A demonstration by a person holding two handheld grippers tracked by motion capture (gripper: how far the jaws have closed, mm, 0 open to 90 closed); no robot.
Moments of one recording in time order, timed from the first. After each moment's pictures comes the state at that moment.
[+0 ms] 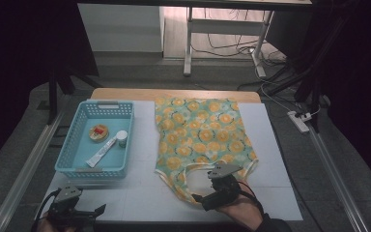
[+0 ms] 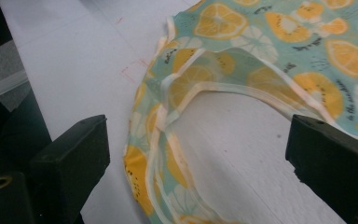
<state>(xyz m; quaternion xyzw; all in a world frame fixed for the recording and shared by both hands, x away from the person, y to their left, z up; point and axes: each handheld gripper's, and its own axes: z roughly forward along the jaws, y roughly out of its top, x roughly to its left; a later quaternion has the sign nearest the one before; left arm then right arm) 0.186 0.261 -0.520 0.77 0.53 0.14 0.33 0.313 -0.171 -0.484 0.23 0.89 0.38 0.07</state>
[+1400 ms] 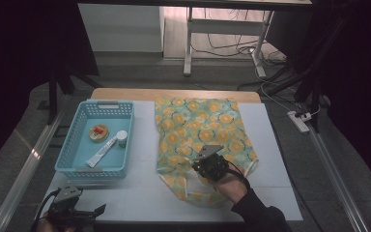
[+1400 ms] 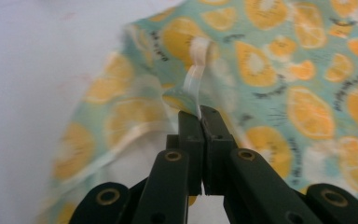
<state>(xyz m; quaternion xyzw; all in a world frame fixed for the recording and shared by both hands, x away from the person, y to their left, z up) 0.187 0.261 -0.521 0.77 0.53 0.14 0.34 0.374 -0.140 -0.479 0.19 0.92 0.32 0.13</state>
